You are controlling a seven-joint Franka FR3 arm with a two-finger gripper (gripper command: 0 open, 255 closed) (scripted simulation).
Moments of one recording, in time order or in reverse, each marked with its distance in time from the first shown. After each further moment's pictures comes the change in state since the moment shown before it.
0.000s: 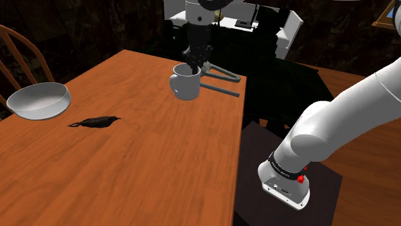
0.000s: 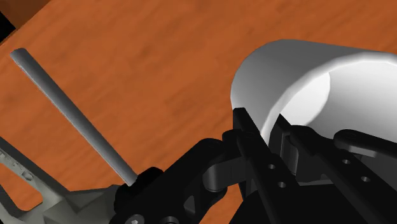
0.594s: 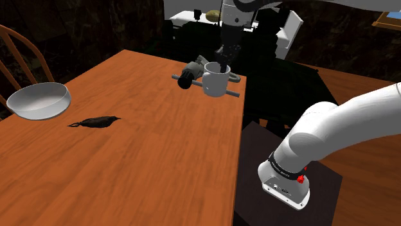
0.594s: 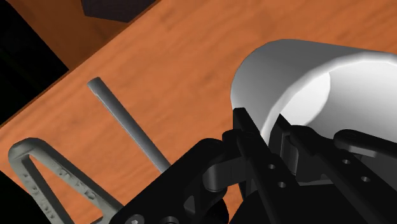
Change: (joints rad) arm -0.062 -0.218 -0.145 -0.190 -0.048 -0.034 -0.191
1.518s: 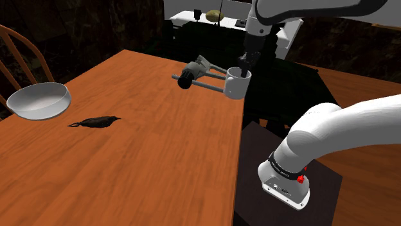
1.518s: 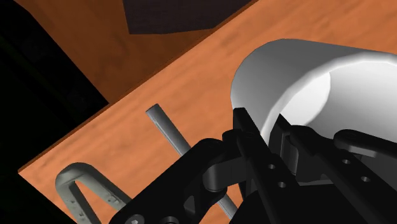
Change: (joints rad) arm -0.079 -0.127 -0.154 -0.165 -0.102 0.040 -0.180
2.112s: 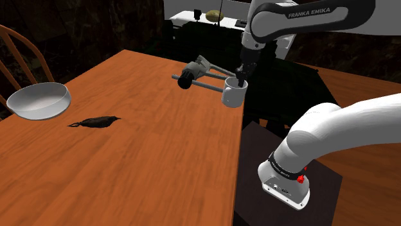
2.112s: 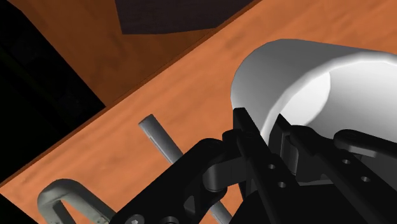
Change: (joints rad) arm -0.003 0.015 -0.009 -0.113 -0.007 0.128 0.001
